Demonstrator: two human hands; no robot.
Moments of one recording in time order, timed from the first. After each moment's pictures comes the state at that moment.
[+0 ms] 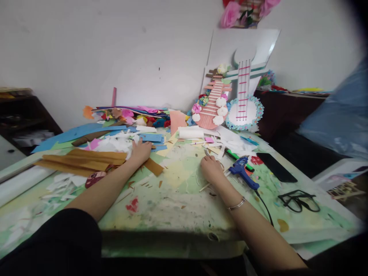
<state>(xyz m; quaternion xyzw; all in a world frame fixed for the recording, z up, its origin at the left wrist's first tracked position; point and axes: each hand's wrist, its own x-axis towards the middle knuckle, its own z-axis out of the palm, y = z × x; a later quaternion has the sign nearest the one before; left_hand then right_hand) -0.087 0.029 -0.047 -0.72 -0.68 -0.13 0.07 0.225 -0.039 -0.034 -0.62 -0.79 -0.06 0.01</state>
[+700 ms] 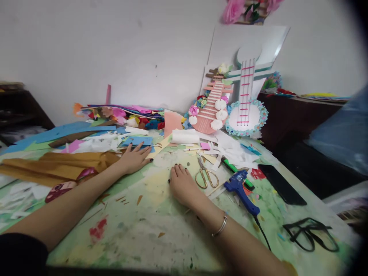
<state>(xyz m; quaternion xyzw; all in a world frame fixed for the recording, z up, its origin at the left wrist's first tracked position) -0.071 0.038 -0.058 -0.80 -0.60 -0.05 0.03 0.186 -0.031 -0.047 -0.46 -0.89 0.03 0.05</state>
